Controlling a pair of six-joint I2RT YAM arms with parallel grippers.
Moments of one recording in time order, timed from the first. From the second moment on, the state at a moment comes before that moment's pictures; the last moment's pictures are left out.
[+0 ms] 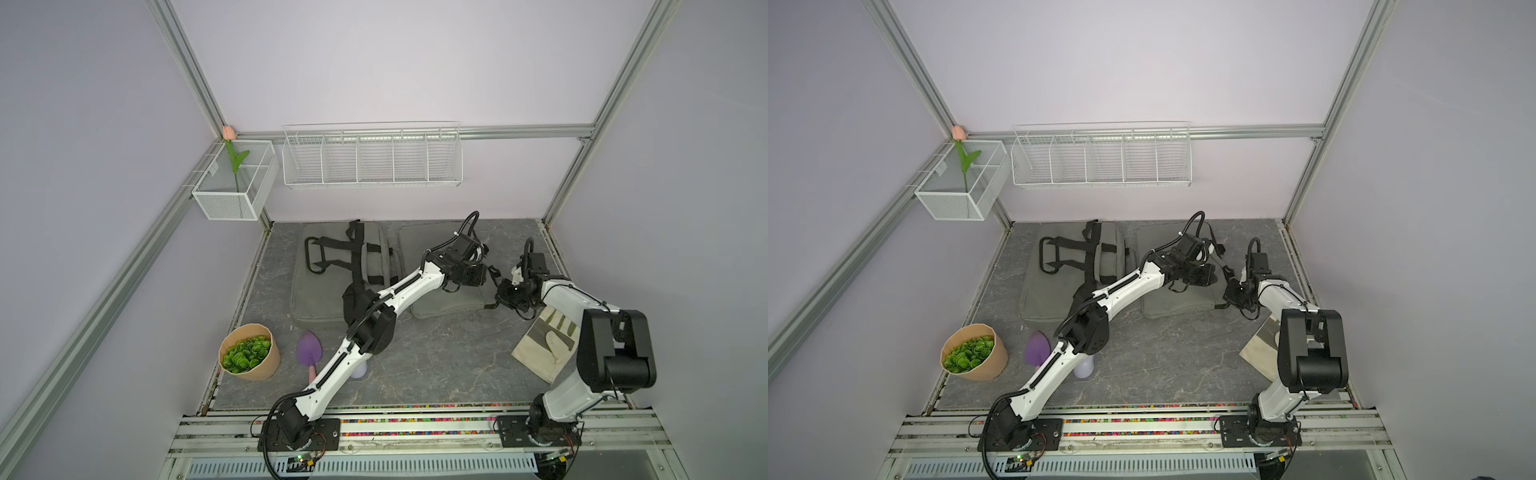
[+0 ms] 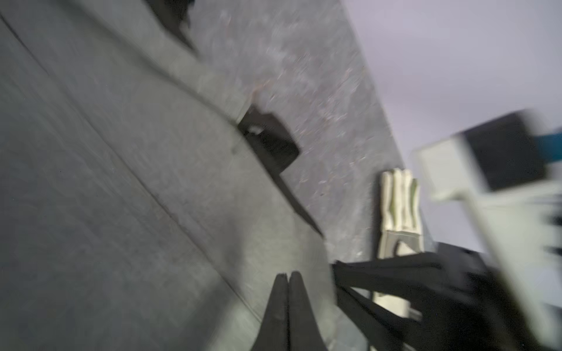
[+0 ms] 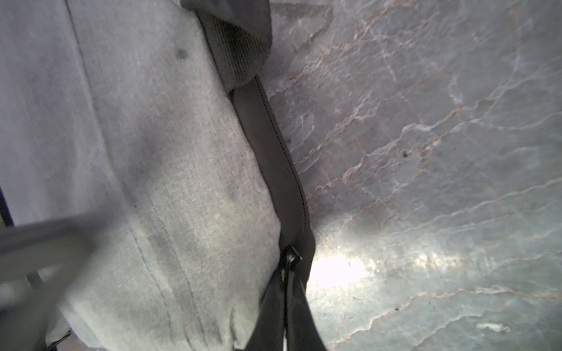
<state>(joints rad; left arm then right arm) -0.91 2.70 2.51 -0.61 0.37 -0.56 -0.01 1.61 0.95 -0.49 -0.25 0.46</state>
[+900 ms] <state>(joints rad) -0.91 2.79 2.56 -0.51 0.41 -0.63 0.17 1.34 0.64 -0.47 -0.25 0.51</state>
